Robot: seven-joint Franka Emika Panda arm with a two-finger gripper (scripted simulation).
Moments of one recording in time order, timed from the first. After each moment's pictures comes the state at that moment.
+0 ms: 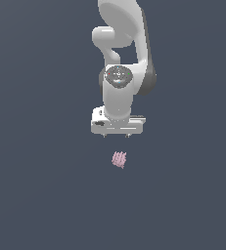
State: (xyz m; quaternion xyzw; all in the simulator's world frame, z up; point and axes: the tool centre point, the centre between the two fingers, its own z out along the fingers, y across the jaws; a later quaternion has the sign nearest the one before) arm -0.002 0.017 0.152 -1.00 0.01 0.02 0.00
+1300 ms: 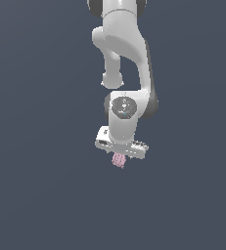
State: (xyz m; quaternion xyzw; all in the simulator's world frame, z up) arm 0.055 0.031 0.089 -0.99 0.13 0.00 0.00
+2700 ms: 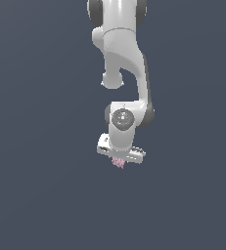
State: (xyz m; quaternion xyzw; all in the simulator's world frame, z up) arm 0.055 0.031 0.041 -0.99 0.13 0.00 0.00
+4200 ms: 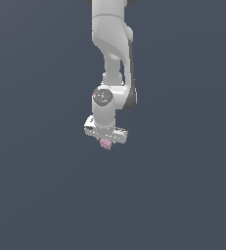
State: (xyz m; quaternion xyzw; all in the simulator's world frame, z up) arm -0.040 -0.033 0.046 -0.99 0.14 0.00 0.00
